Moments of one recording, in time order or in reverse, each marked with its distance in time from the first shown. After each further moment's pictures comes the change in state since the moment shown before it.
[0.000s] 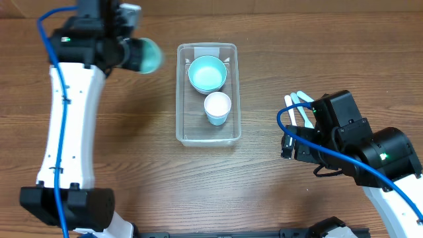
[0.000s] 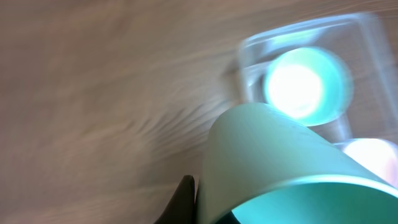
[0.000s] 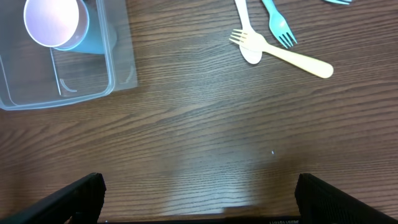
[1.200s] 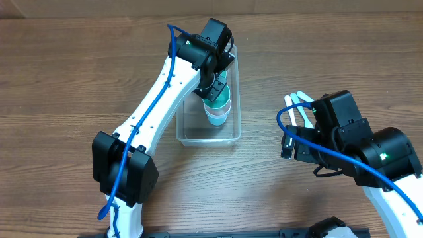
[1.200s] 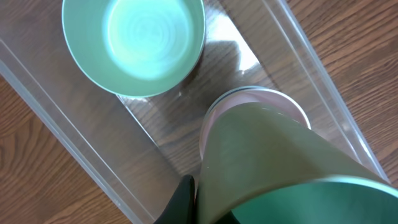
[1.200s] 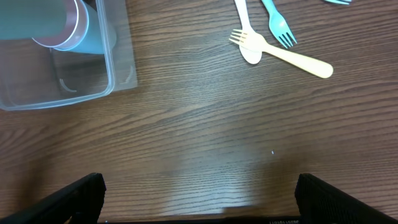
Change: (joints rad) left arm -0.407 0.278 0.030 -0.105 -0.097 -0.019; right arm 0.000 0.000 0.000 0.001 0.000 0.000
